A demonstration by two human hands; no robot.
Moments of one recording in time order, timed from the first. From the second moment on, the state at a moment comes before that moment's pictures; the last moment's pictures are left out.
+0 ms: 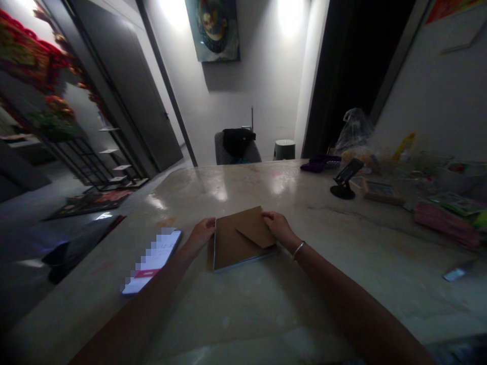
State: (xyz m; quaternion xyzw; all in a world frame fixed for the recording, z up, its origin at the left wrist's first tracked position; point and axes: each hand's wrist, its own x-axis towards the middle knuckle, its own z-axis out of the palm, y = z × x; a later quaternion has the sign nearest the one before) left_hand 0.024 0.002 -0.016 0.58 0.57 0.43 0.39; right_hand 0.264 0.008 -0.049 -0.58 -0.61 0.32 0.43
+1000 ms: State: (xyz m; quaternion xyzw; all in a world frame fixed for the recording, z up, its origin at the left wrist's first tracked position) left_hand 0.017 0.006 -0.014 0.75 0.52 0.25 0.32; right_hand 0.266 0.005 -0.041 -0.60 -0.67 0.23 0.37
